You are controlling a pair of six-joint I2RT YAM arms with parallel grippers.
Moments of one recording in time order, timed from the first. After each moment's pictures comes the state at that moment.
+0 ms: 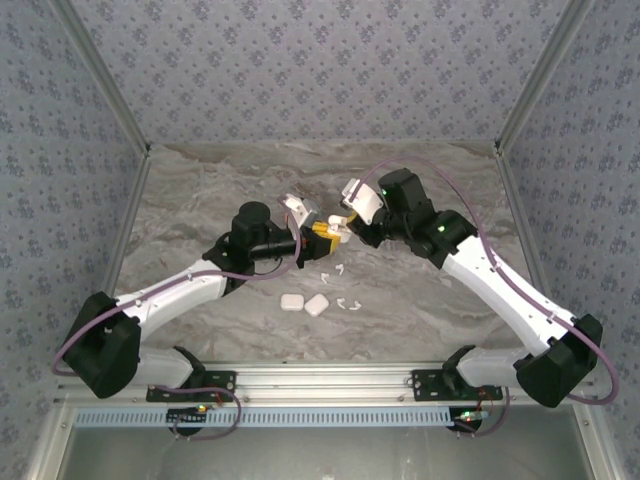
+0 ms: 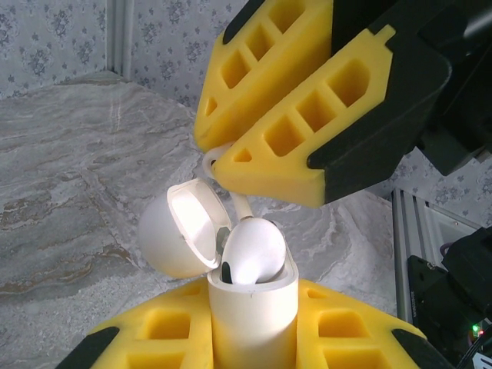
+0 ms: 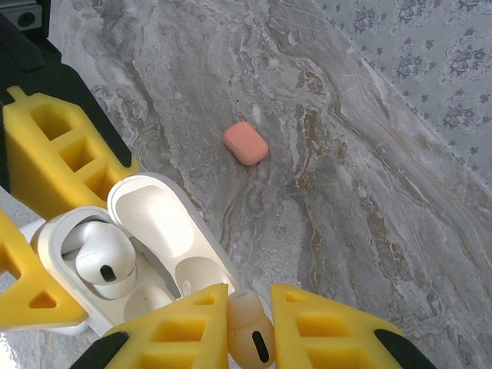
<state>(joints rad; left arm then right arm) -0.70 1.33 0.80 0.32 0.59 -0.19 0.64 1.26 1.25 -0.64 -0.09 -0.39</state>
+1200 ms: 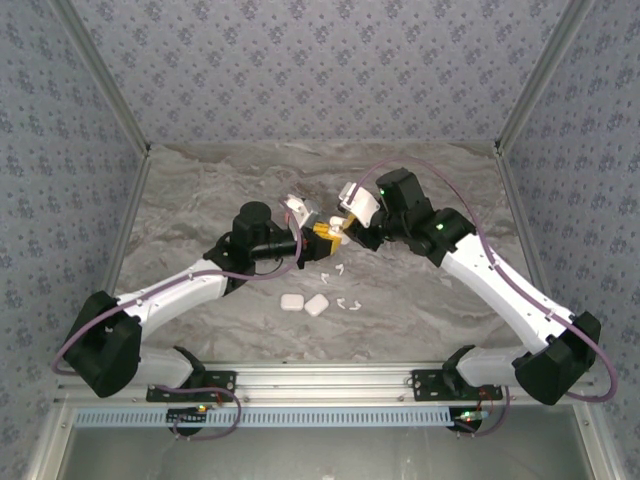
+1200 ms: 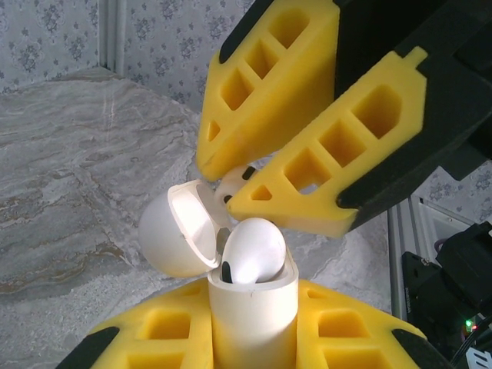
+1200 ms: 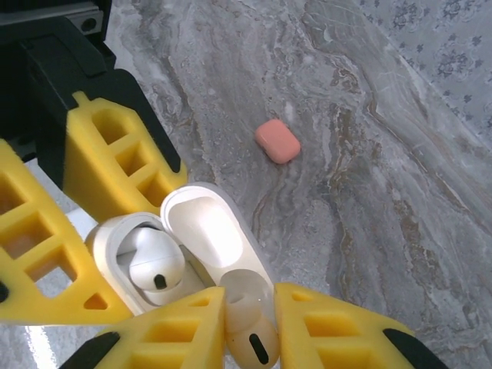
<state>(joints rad) -0.70 1.33 0.80 0.32 0.60 -0.19 0.65 1.28 1.27 -0.69 -0.17 -0.39</state>
